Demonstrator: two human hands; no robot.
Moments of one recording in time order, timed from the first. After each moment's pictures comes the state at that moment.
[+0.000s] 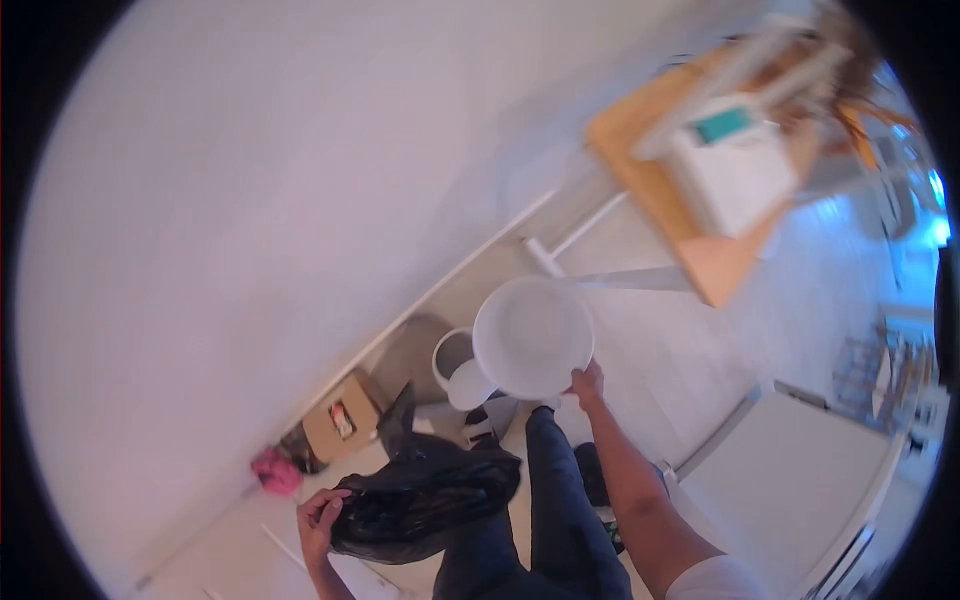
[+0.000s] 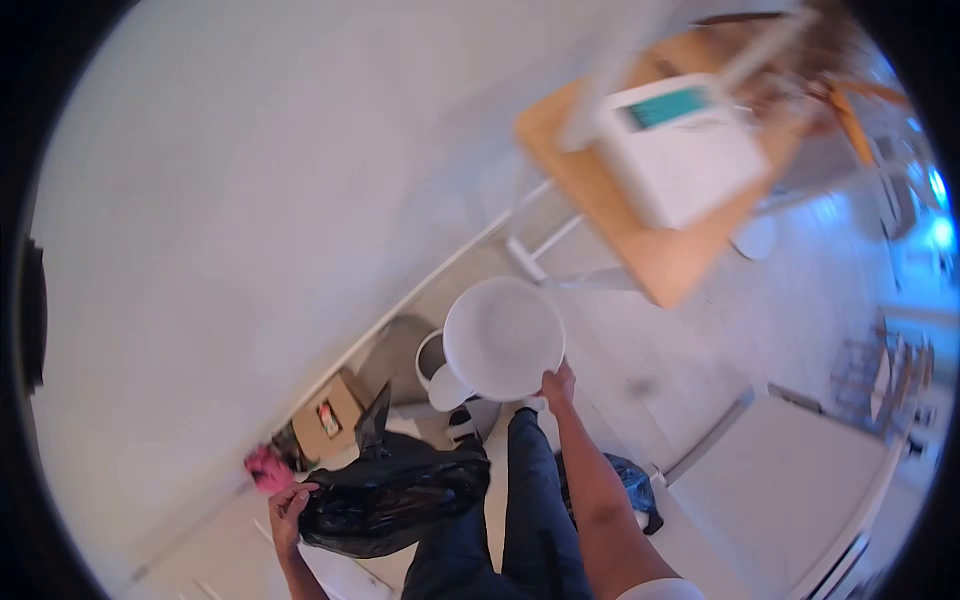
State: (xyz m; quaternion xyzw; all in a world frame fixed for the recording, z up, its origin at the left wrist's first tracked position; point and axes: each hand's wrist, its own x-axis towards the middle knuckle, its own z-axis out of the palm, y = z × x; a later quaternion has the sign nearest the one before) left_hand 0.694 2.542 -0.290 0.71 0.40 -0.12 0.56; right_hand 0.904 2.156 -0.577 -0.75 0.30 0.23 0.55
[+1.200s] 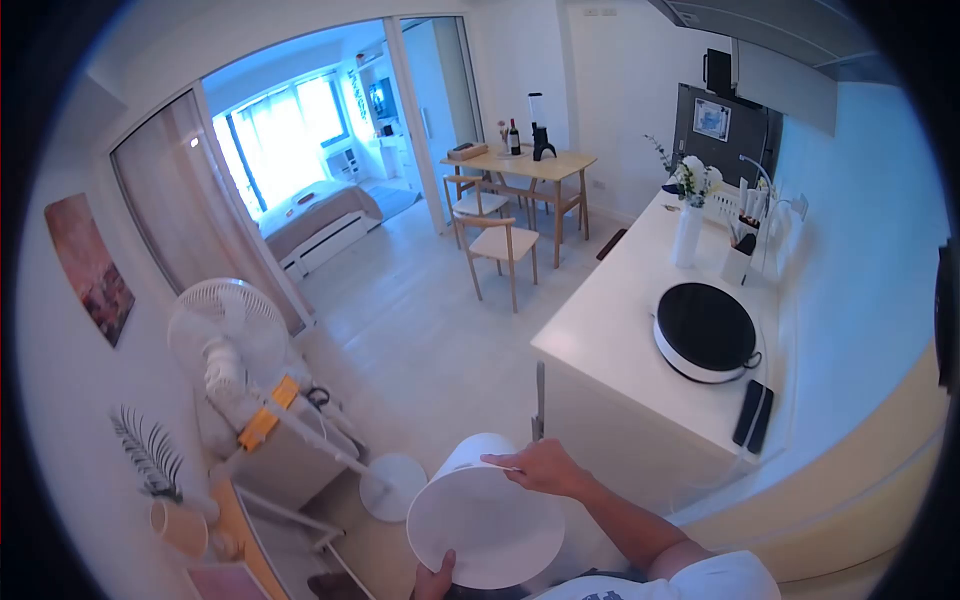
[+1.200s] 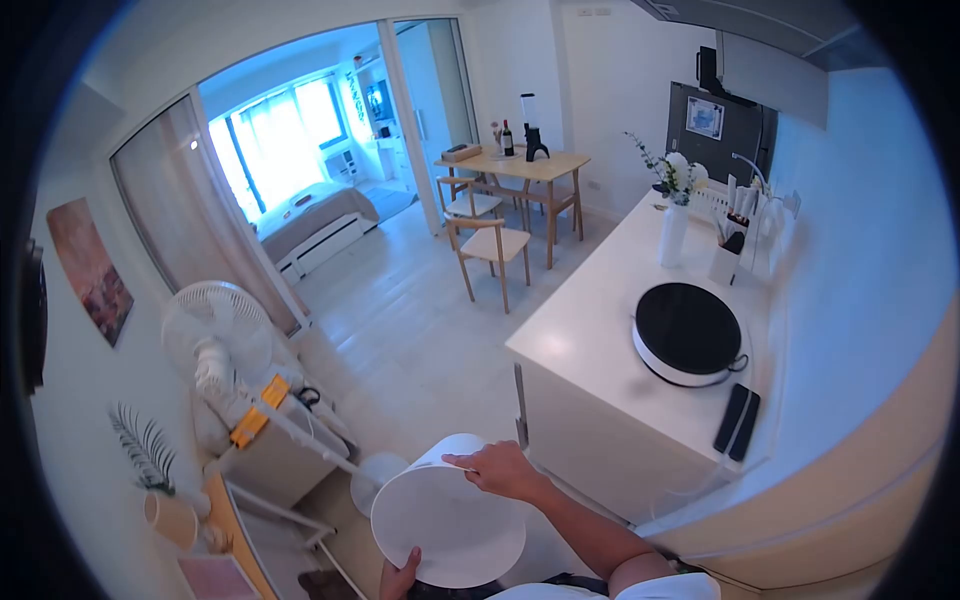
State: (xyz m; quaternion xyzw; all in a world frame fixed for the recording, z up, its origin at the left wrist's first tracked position) left_hand 1.099 1.685 -0.075 0.69 -0.32 -0.46 0.46; right_hand 0.898 1.486 -0.008 -0.91 0.37 -0.12 0.16
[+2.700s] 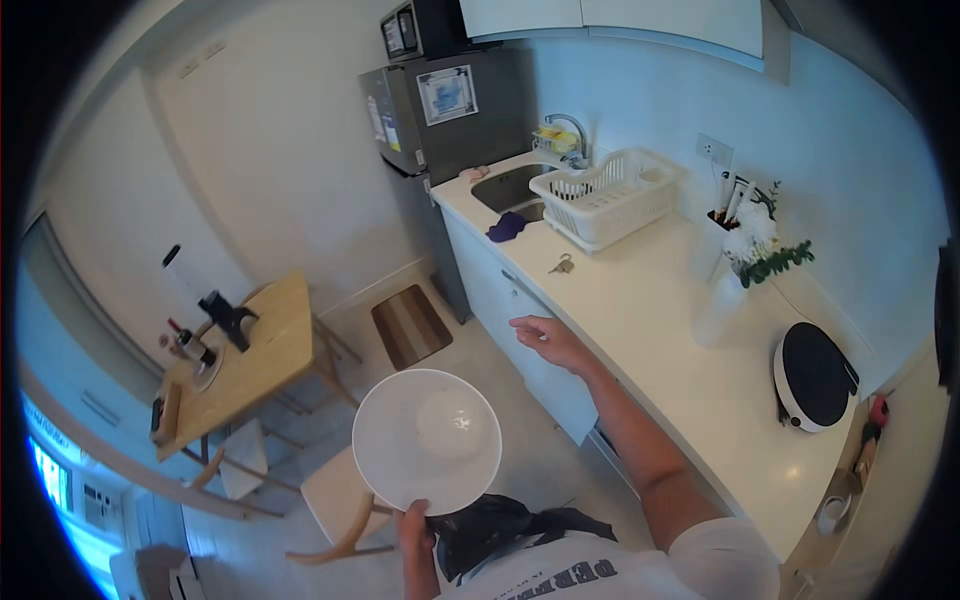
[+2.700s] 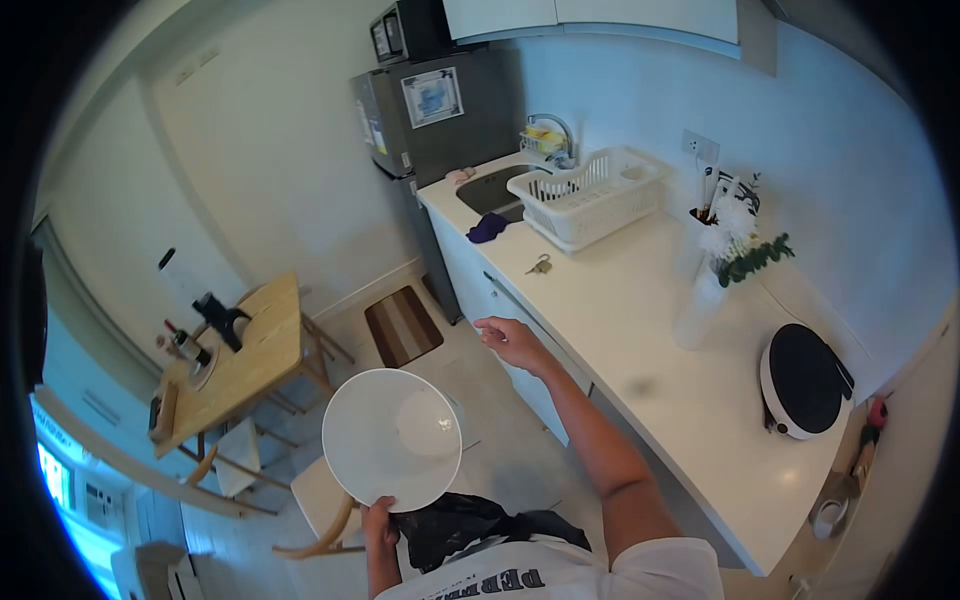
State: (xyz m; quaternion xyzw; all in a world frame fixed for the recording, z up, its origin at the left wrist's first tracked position) left_hand 0.986 0.377 -0.091 0.42 -0.41 -0.76 0.28; right_hand 0.644 0.535 -0.009 -0.37 0.75 -0.53 0.14
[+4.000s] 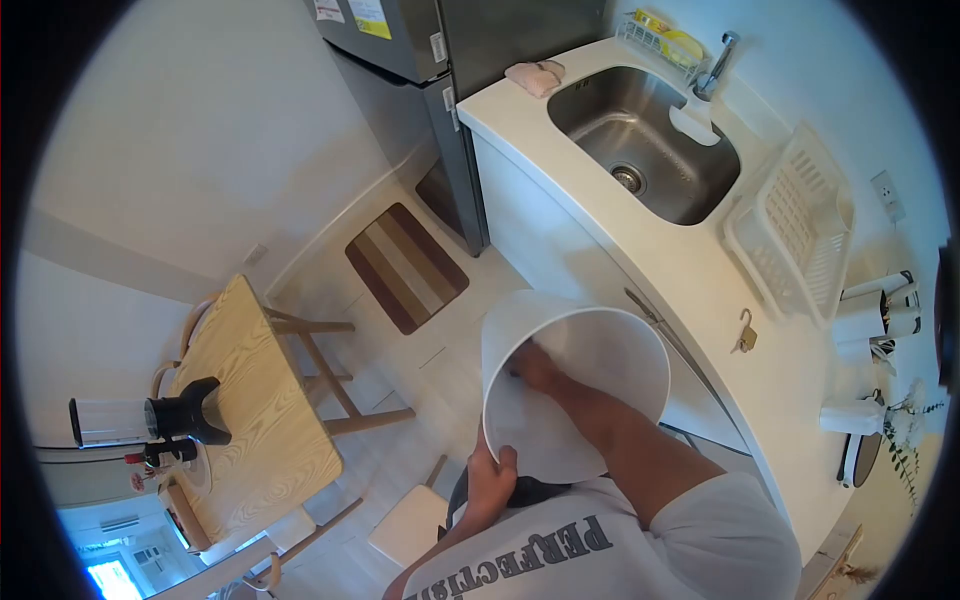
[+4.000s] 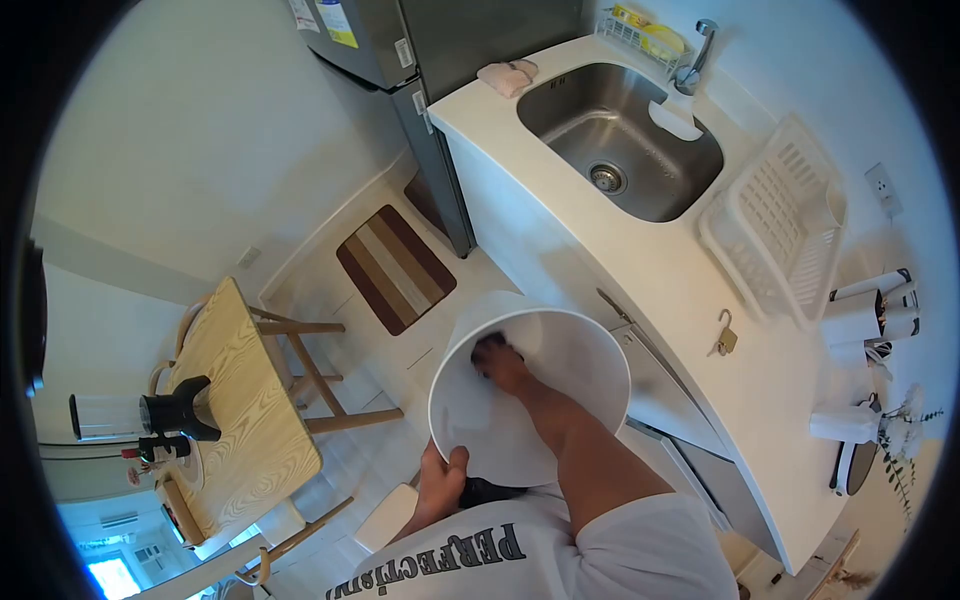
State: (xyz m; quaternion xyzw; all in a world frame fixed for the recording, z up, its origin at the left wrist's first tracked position) left_hand 0.574 0.023 -0.080 0.29 -0.70 -0.65 -0.07; right_hand 0.402 0.117 -0.307 -0.44 0.86 -0.22 0.09
